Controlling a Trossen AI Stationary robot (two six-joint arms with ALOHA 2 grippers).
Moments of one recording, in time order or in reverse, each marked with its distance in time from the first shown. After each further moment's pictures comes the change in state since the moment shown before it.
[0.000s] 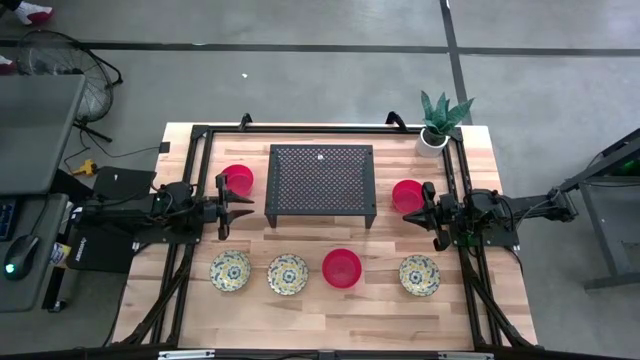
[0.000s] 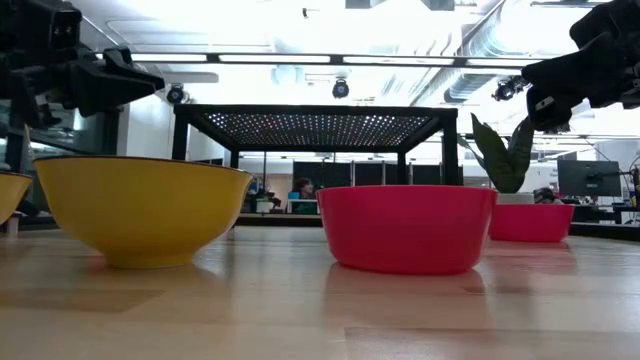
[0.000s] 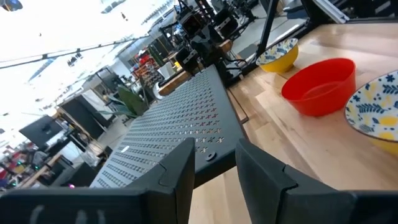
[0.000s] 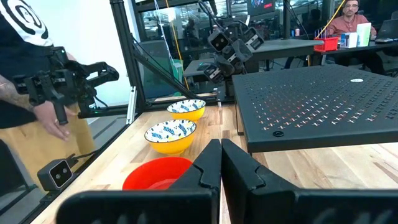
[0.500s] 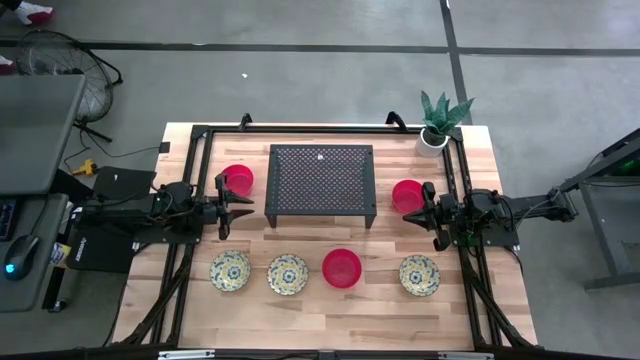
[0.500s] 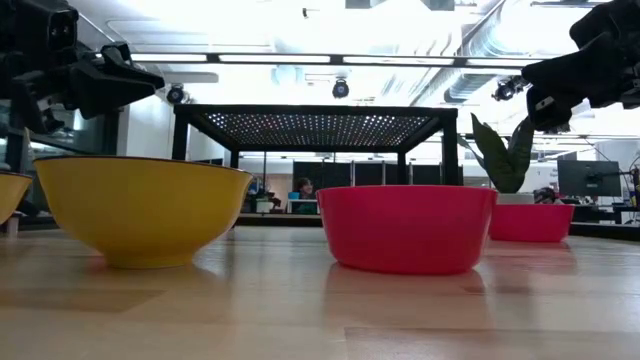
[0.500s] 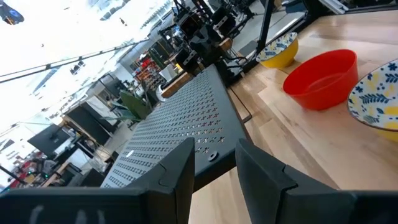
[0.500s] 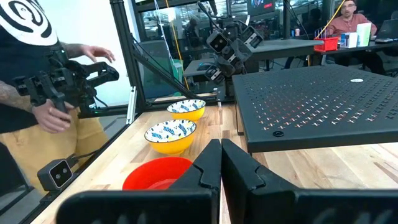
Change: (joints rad) left arm 0.000 0.000 0.000 0.000 0.001 0.061; right arm 0.000 0.000 0.000 0.000 0.000 0.000
